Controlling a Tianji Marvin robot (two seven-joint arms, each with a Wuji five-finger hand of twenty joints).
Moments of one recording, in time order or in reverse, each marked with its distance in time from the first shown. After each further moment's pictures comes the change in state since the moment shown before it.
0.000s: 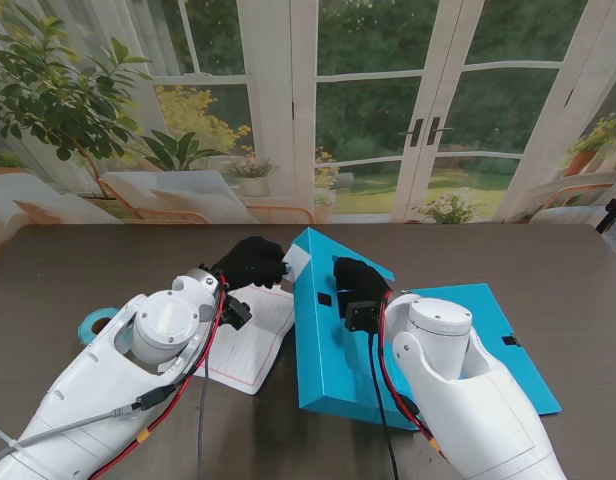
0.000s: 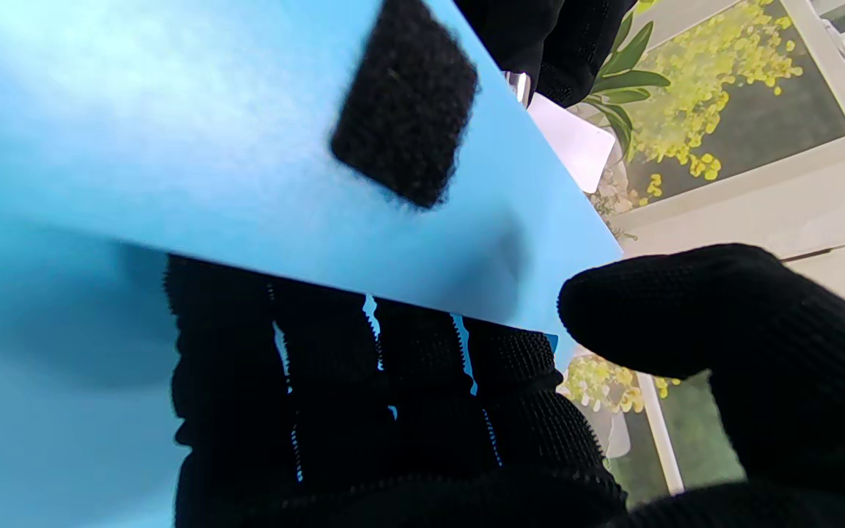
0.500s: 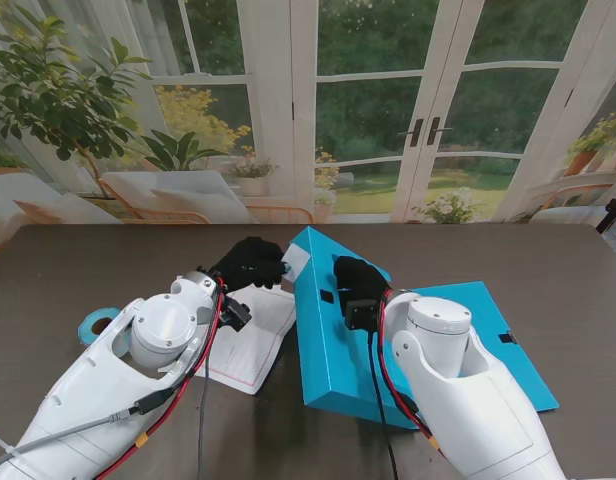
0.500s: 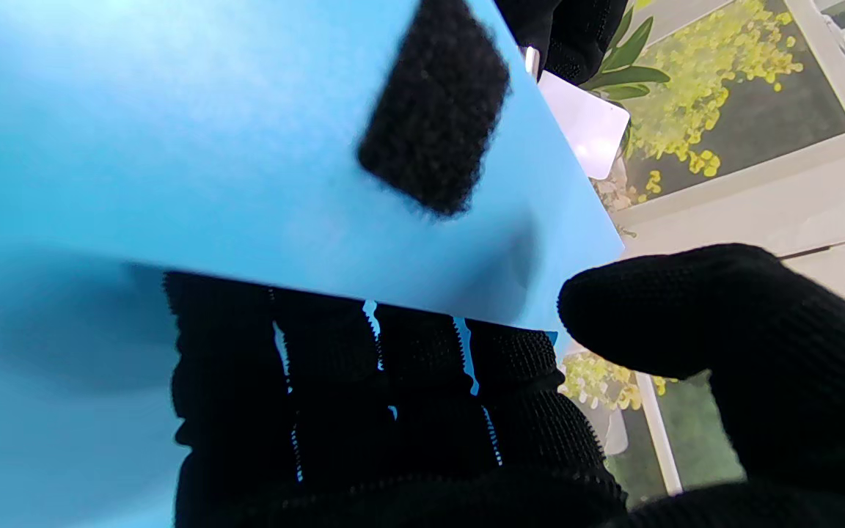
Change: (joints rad) left arm 0.024 -0.003 -0.015 -0.019 -0.022 -0.011 0.014; right arm 0.007 -0.003 -0.001 0.007 -0.003 -0.002 -0.005; left_hand -0.009 -0.002 0.023 -0.004 0.000 0.000 0.000 -0.001 0.005 0.000 0.000 0.011 0.000 0.000 0.000 0.000 0.001 0.000 0.000 0.000; right_hand 0.000 0.000 0.000 0.000 0.000 -0.013 0.000 0.000 0.000 0.000 0.000 0.000 0.000 0.000 0.000 0.000 0.000 0.000 0.000 0.000
